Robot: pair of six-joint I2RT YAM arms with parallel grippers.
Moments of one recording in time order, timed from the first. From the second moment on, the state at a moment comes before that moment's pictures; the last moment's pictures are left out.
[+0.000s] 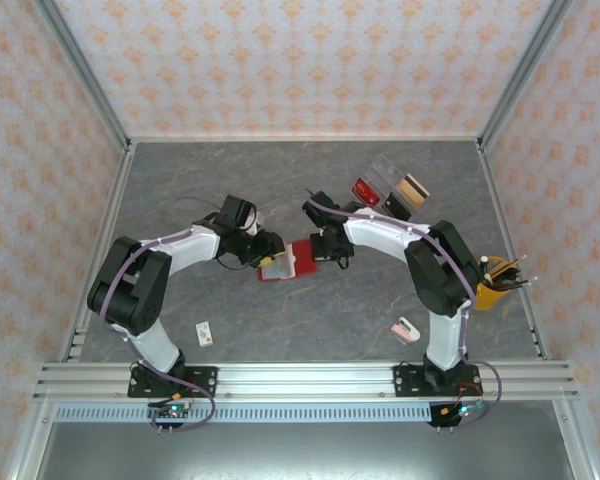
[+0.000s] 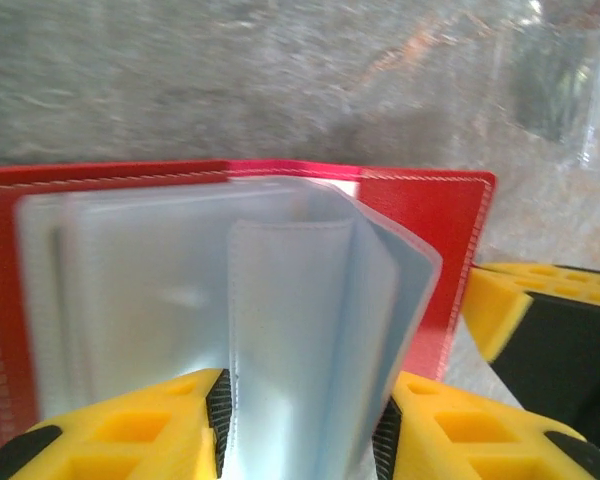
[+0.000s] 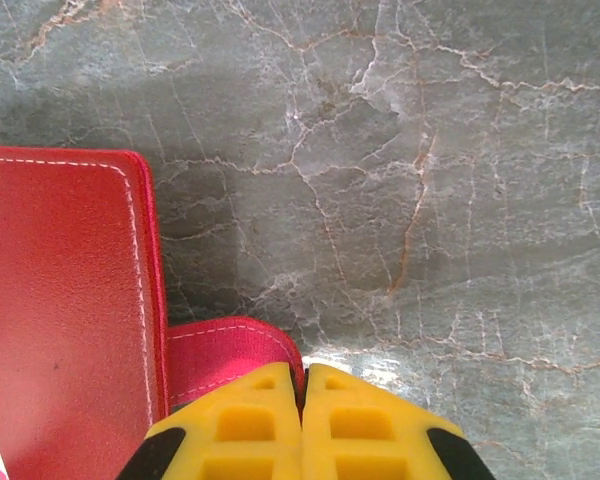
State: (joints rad) left arm -0.34 1.69 0.92 -0.27 0.53 -0.80; right arm 0.67 1.91 1.32 -0.73 0.03 0.54
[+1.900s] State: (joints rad) left arm -0.47 1.87 1.02 -0.14 0.47 -0.93; right arm 0.66 1.88 1.22 -0.56 -0.14 0.64
